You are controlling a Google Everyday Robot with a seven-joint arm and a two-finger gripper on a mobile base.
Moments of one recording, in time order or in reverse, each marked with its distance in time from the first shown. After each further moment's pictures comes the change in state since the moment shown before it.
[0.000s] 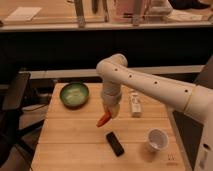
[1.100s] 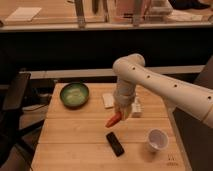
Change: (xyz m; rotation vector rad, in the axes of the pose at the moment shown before) arm 0.028 0.055 -0.011 0.015 -0.058 0.104
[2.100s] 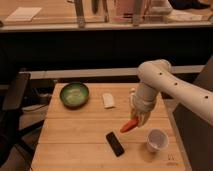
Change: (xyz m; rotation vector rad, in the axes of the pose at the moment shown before) arm 0.030 0.067 -0.002 0.018 -0.052 0.080
